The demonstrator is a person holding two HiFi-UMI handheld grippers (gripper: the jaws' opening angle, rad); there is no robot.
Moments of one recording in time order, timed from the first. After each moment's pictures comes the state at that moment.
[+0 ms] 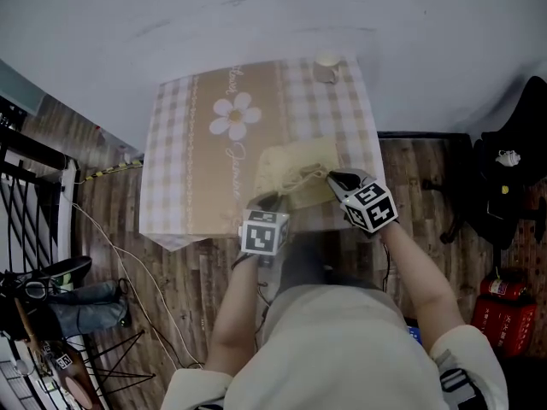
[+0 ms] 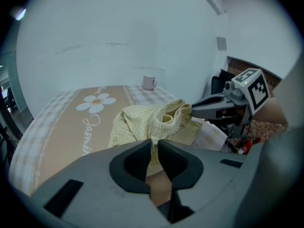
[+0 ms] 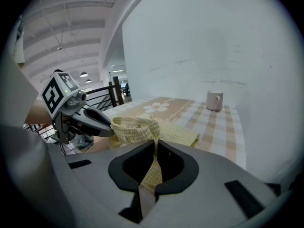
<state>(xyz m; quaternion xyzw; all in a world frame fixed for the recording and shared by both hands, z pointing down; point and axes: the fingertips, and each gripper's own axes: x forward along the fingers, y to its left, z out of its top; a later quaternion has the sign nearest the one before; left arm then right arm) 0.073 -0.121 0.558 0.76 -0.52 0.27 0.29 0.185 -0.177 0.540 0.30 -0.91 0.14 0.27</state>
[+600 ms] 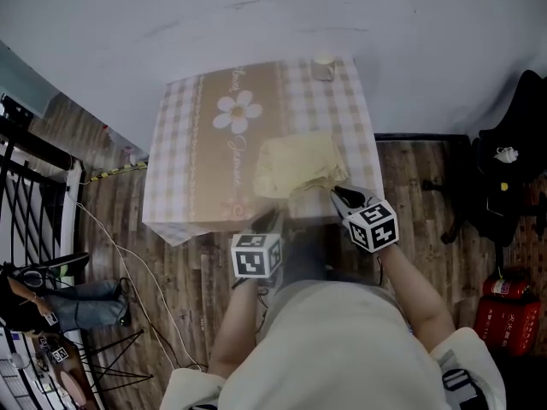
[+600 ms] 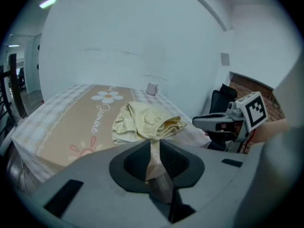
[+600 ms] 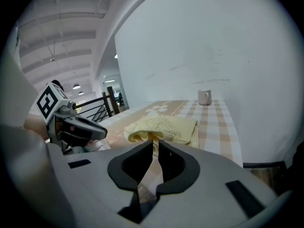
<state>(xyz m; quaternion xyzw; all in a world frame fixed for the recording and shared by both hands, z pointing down) 0.076 -0.040 0.538 0.75 -0.55 0.18 0.31 0.210 -0.103 0.531 0.34 -0.90 0.18 0.21</state>
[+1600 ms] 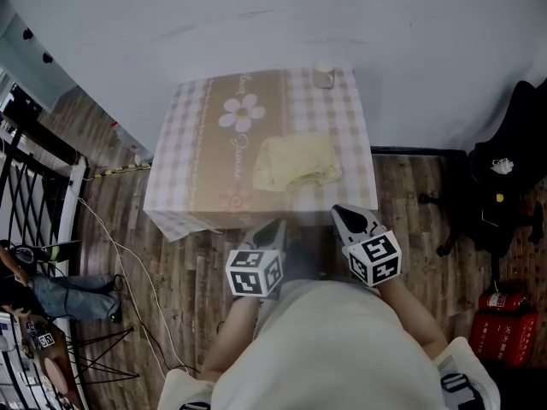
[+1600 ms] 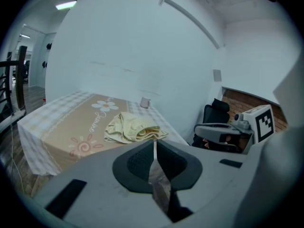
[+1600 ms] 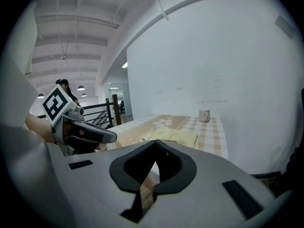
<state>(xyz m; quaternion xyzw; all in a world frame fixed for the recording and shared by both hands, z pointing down) 0.107 0.017 0.487 0.77 -0.57 0.09 0.28 0.225 -0.022 0.463 0.36 -0.92 0.11 0.15</state>
